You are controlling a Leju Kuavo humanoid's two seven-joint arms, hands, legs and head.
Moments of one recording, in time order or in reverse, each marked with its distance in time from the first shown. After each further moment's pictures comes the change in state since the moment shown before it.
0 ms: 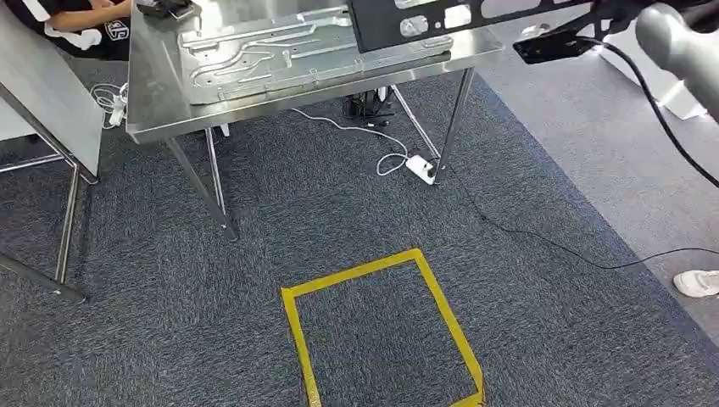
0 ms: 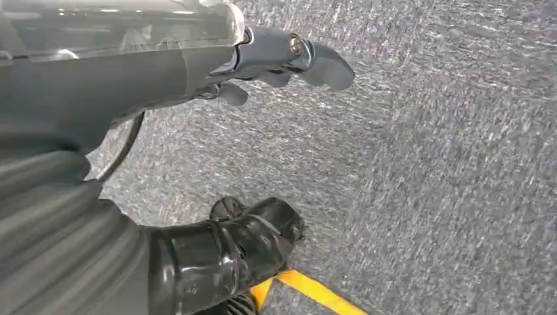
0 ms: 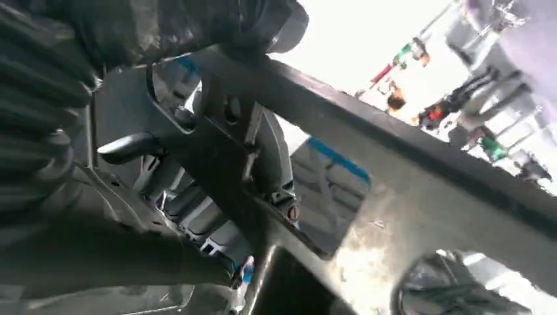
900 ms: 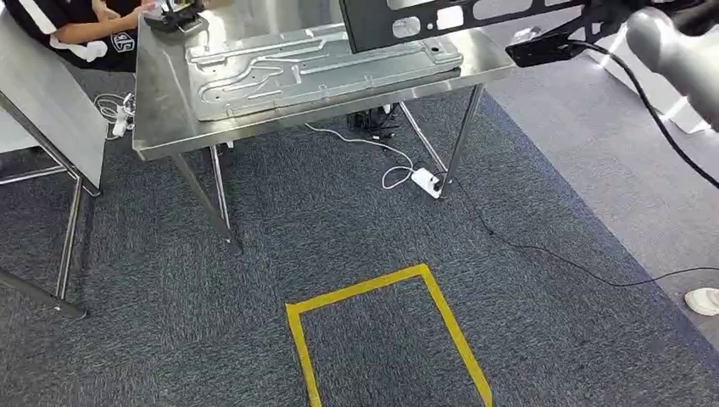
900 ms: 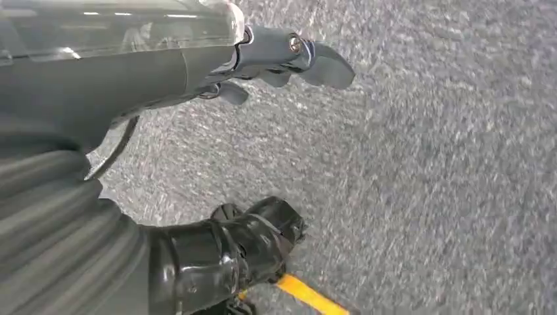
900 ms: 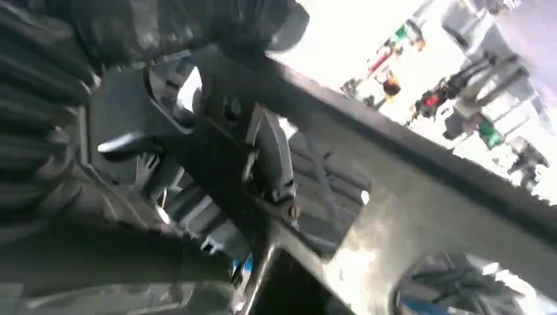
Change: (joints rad) left arm 0.001 0.000 0.006 0.000 -0.013 -0.005 0.000; right arm -0.004 0.001 0.008 0.000 -0.003 0.011 -0.005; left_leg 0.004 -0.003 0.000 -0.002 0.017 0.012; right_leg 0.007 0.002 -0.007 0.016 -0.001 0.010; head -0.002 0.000
